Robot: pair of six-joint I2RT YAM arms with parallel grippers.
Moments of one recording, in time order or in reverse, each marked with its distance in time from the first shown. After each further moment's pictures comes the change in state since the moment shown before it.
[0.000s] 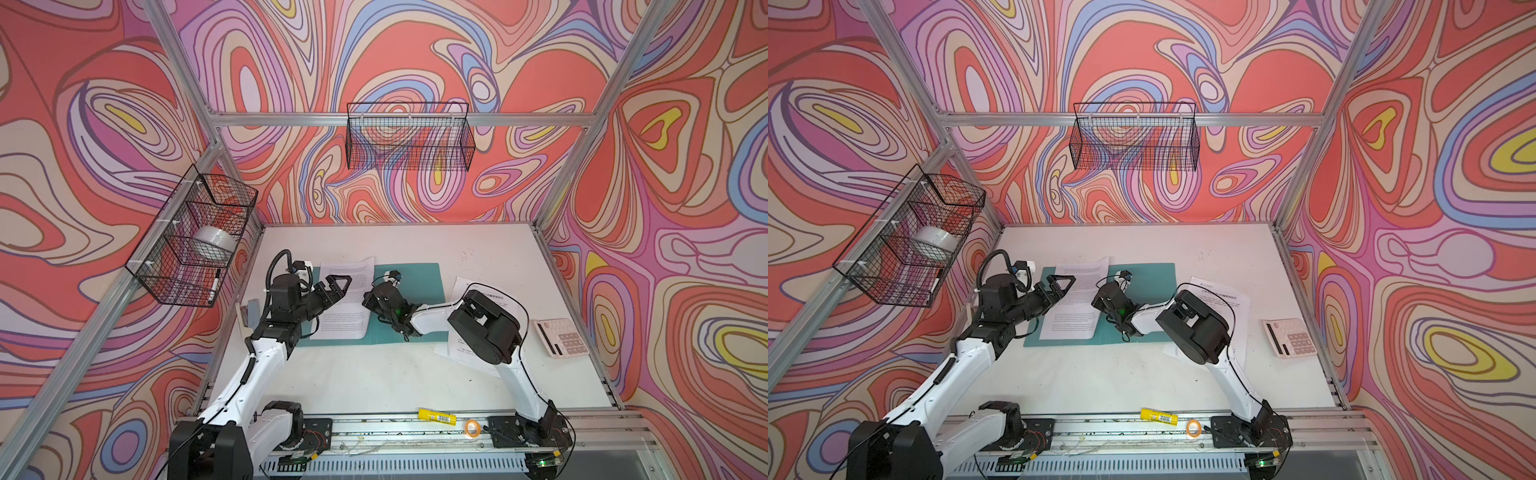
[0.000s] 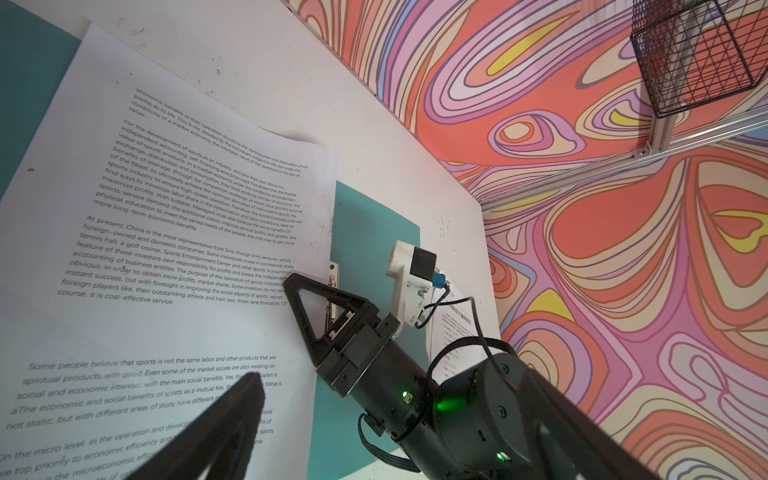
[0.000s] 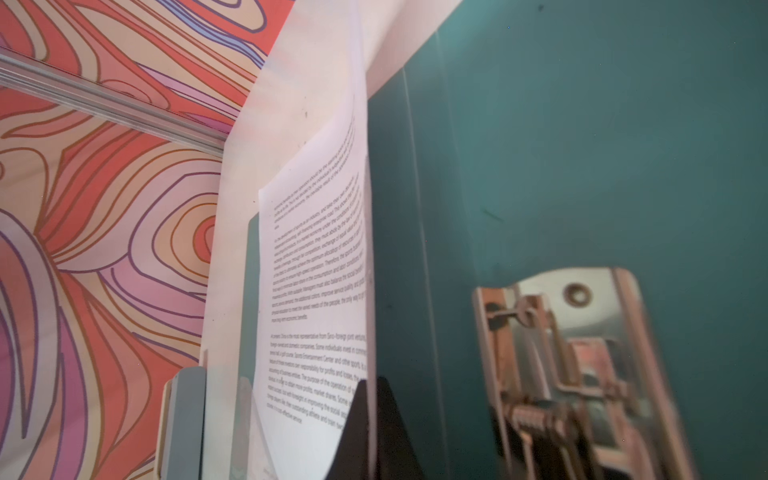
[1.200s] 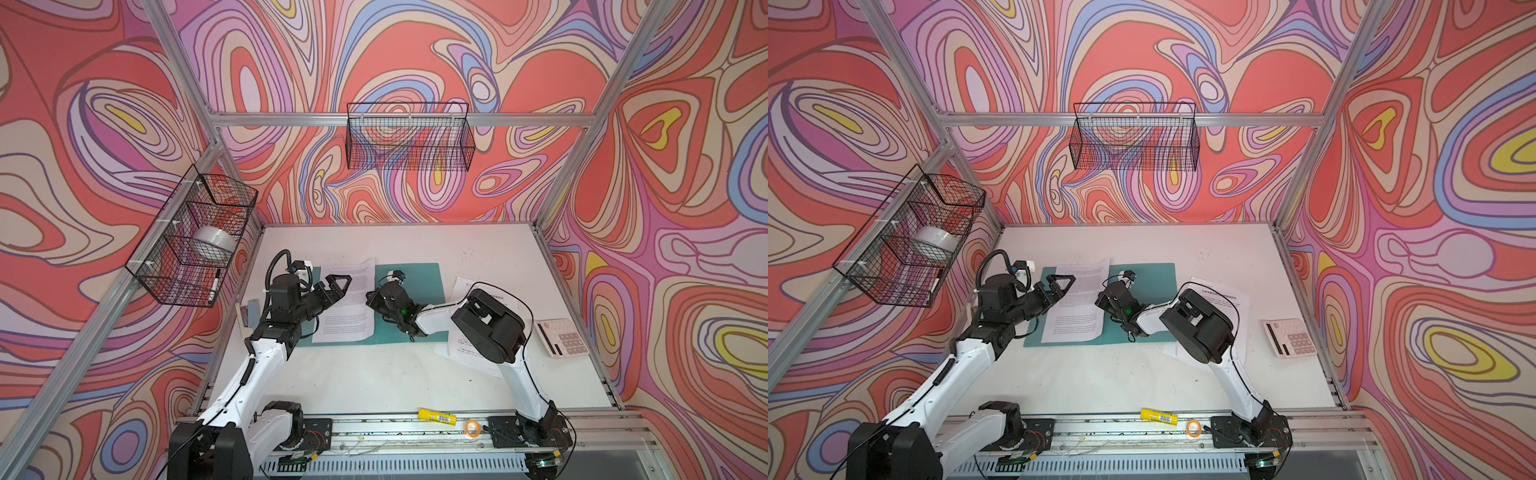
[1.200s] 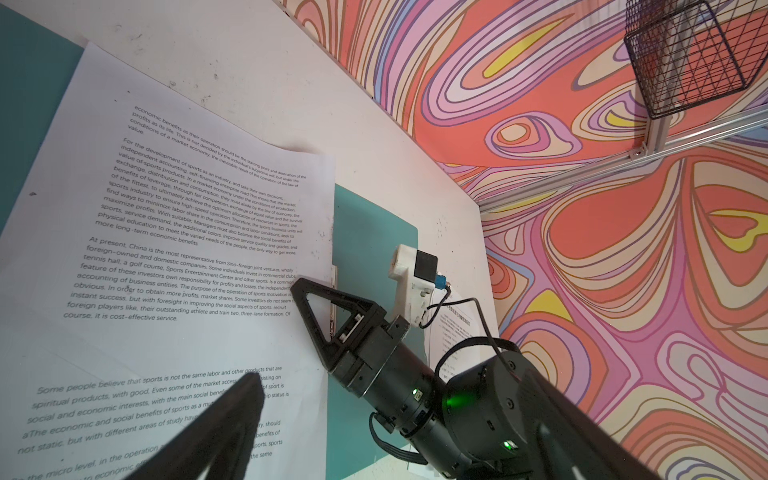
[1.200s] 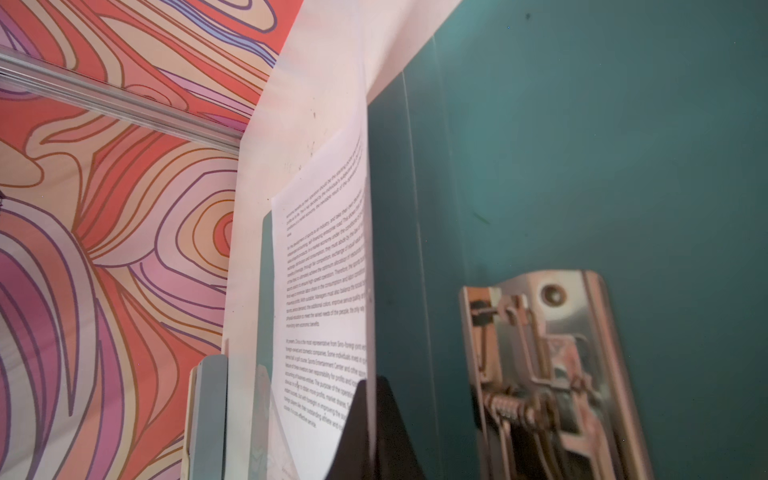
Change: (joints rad) left arm 0.000 -0.006 0.000 0.003 0.000 0.000; right arm -0.023 -0.011 -0.062 0.067 -0.063 0.017
